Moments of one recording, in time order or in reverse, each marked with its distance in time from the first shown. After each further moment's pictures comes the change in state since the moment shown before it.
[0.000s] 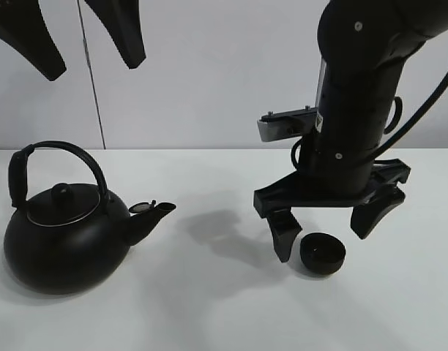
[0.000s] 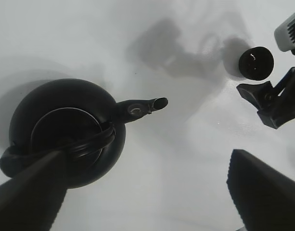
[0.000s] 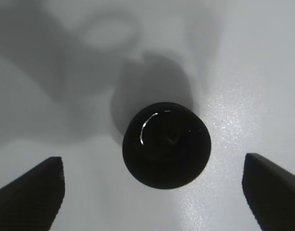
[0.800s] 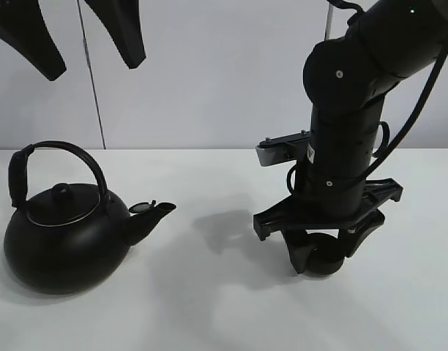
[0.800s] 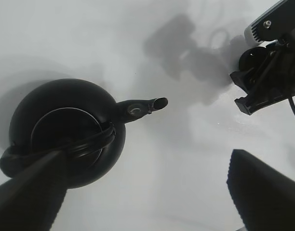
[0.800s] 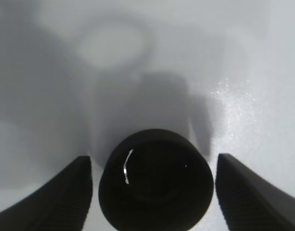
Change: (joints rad) left arm 0.000 0.000 0.000 0.000 0.000 0.000; right arm 0.000 0.104 -0.001 -0.077 -0.065 0.076
